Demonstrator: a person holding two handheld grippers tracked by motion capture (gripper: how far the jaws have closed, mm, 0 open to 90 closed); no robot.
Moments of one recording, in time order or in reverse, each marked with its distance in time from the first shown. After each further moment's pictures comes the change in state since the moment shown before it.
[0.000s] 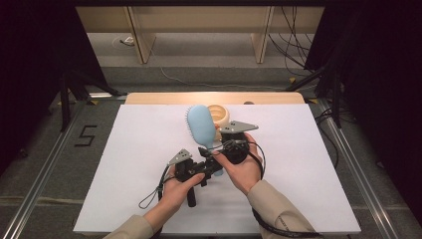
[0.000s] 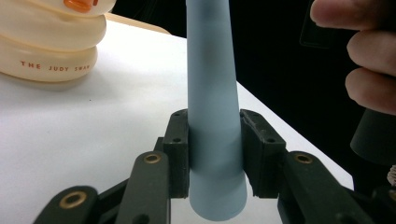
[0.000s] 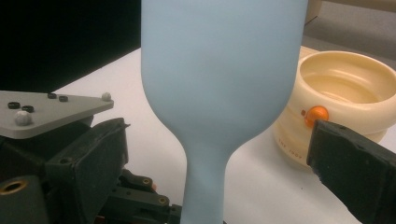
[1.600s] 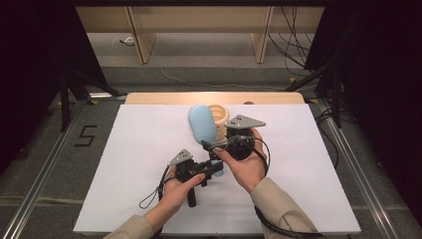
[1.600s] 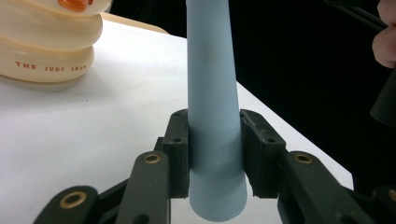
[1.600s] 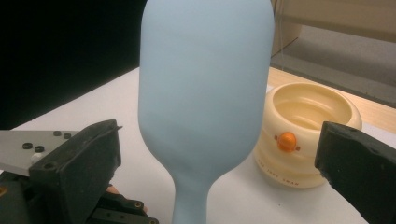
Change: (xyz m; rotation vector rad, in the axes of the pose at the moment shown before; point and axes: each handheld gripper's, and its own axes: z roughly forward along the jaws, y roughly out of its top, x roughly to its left) left arm -0.001 -0.001 0.001 0.002 -0.005 0.009; right arm -0.002 0.015 -0.017 -0.073 -0.050 -0.008
